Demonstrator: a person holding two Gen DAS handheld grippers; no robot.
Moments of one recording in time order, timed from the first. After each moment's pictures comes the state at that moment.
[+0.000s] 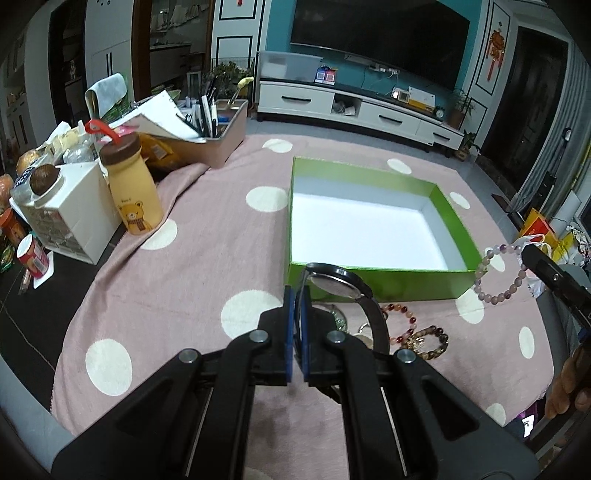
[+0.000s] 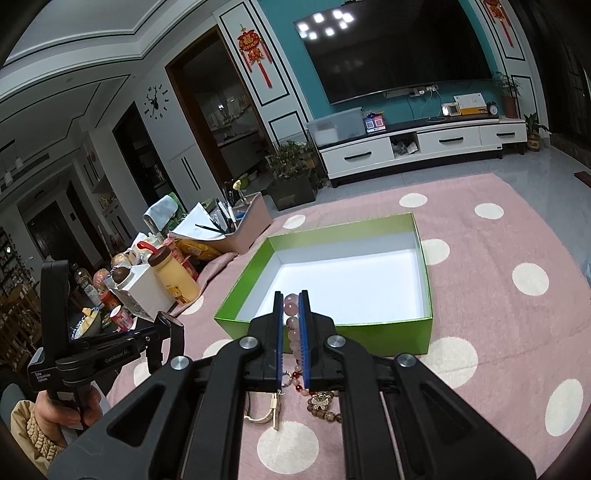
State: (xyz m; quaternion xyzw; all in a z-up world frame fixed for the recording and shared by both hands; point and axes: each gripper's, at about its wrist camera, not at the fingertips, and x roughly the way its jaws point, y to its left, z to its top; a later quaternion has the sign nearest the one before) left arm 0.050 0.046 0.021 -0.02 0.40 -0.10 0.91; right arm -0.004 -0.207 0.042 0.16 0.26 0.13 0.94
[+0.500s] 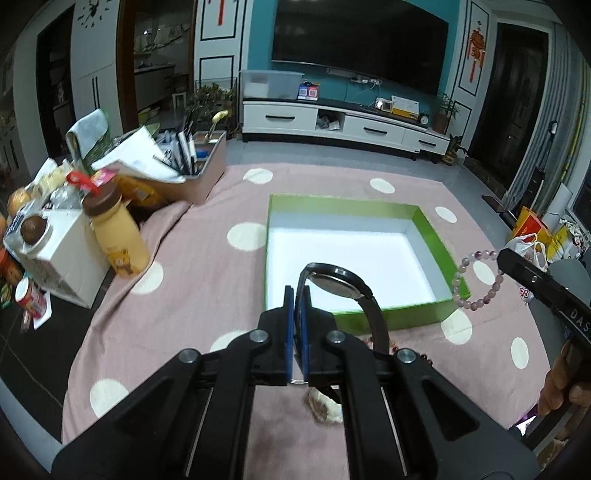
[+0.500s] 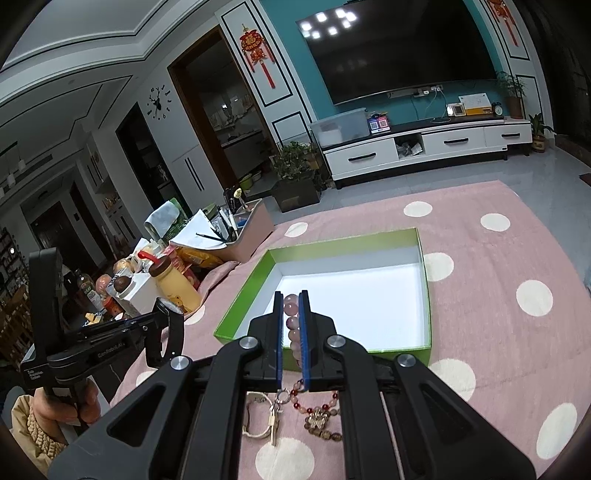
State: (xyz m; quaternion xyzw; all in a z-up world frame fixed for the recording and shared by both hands) left arm 0.071 0.022 0.052 0.00 0.36 -0.12 0.92; right arm 0.022 -0.216 0.056 0.16 0.26 0.14 0.94
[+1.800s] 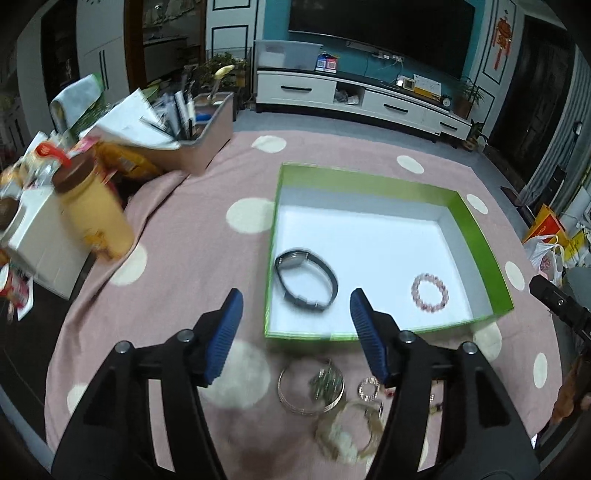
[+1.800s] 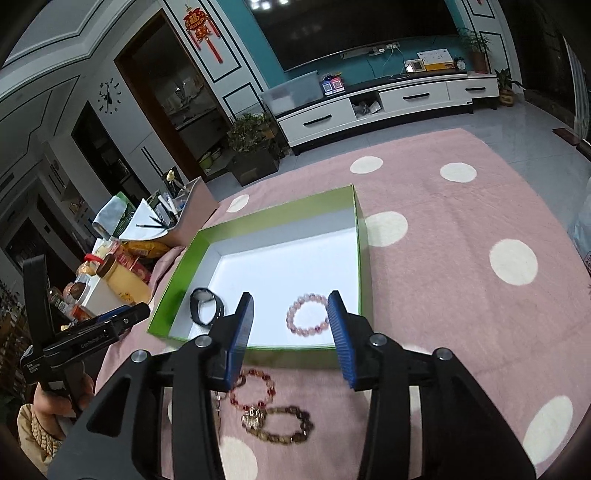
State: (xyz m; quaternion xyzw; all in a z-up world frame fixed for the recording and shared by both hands) left arm 0.124 0.019 0.001 -0.01 0.42 -0.09 0.90; right arm 0.051 -0.268 0.007 0.20 0.34 0.08 0.92
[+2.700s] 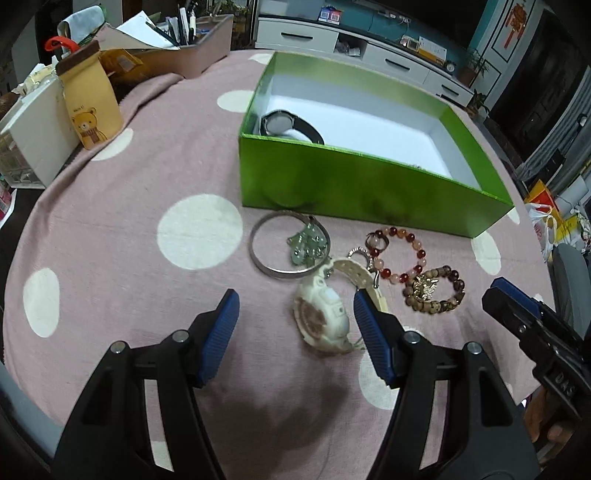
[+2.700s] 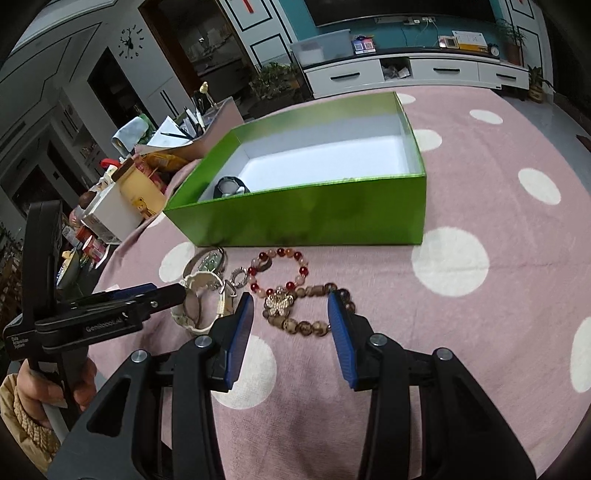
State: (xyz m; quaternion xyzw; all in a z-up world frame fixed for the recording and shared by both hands) left arm 0.053 0.006 -0.069 -0.03 0.51 -0.09 0.86; right arm -0.002 -0.205 -0.052 0.14 0.41 0.12 0.89
